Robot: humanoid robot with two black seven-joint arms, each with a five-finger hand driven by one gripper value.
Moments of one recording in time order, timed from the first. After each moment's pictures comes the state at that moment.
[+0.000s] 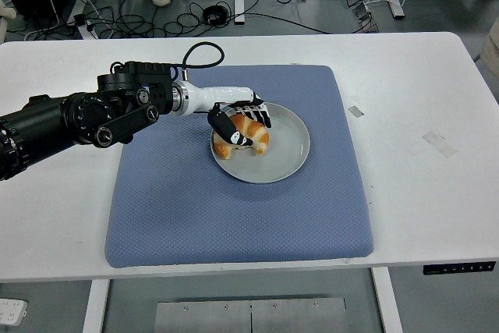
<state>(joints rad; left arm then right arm) -1.29 0.09 0.19 -0.63 0.87 -0.27 -0.33 -0.11 0.00 0.10 0.06 -0.10 -0.10 0.22</state>
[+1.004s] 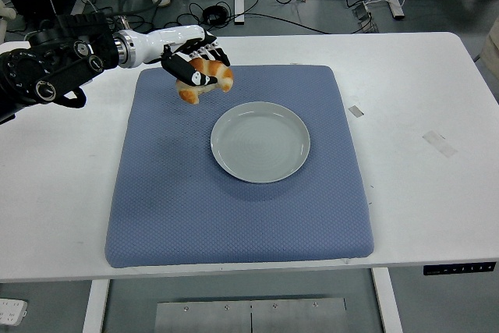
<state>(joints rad) -1.35 0.28 0.16 -0.61 0.70 -0.27 -0.33 -0.11 0.00 0.10 0.06 -0.10 -0.10 0.22</state>
